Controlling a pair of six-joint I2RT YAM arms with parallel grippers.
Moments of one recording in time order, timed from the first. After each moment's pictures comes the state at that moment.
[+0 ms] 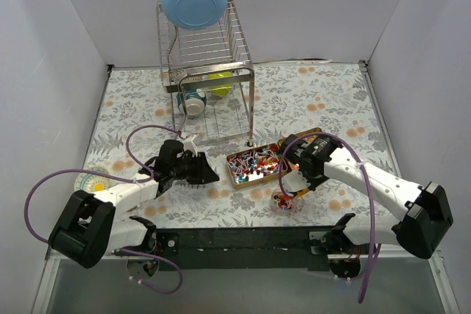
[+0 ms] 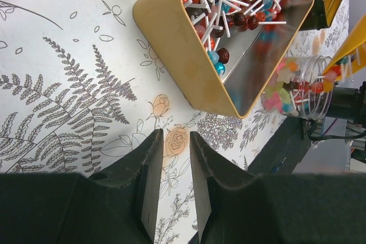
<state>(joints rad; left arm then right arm) -0.45 1.20 0.39 0.13 0.51 -0.55 0.81 1.23 0.96 -1.32 0.46 -1.29</state>
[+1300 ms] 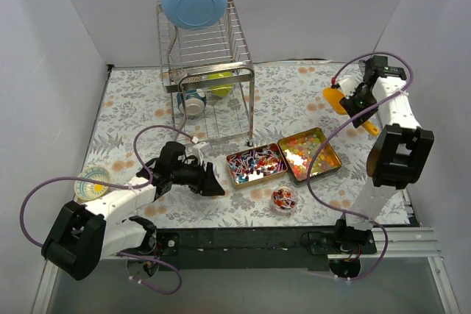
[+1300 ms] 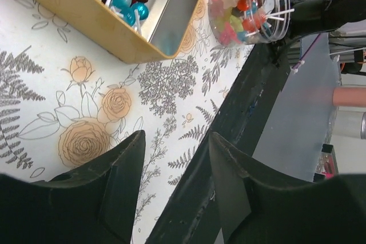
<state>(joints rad) -0.50 1.11 0.39 -0.01 0.75 -0.39 -0.10 1.77 1.62 -1.16 -0.07 -0.90</state>
